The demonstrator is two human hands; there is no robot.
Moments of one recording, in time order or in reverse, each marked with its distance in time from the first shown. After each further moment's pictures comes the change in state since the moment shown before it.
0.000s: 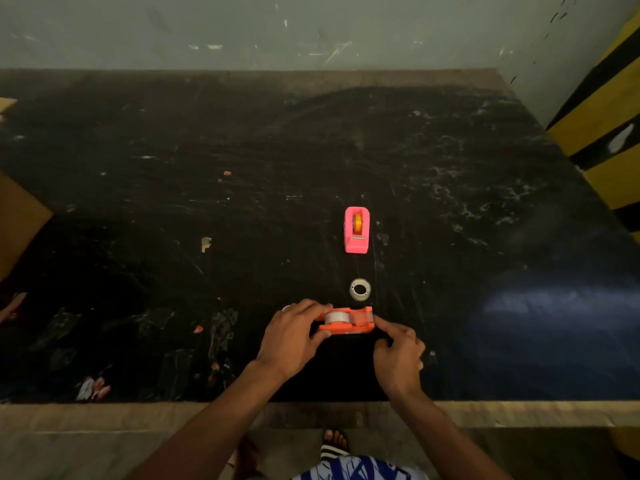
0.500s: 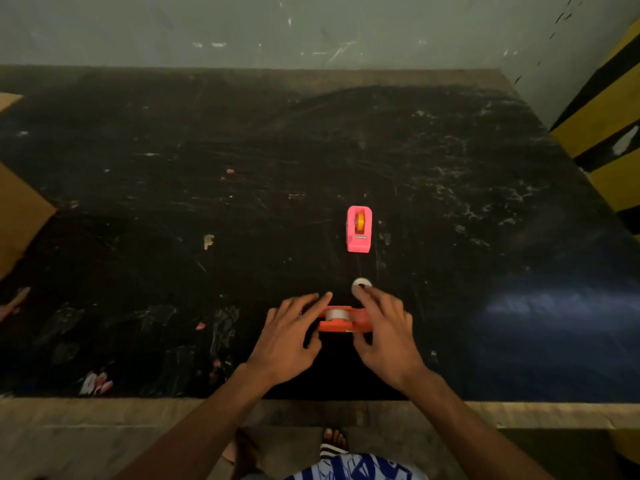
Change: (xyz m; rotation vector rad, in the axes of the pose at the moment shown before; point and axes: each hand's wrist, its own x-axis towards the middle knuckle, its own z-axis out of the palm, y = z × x) left_hand -0.013 -0.014 -0.002 0.055 -0.046 0.052; right_hand 0.023 -0.010 -0.008 -0.463 -0.161 -0.651
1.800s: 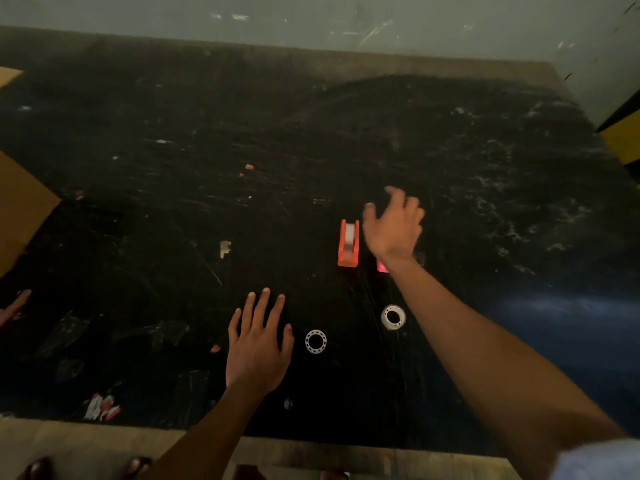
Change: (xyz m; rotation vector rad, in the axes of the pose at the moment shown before) left_hand 0.002 -0.084 0.005 0.162 0.103 -0.433; right_hand 0.237 -0.040 -0.014 0.102 0.428 0.348
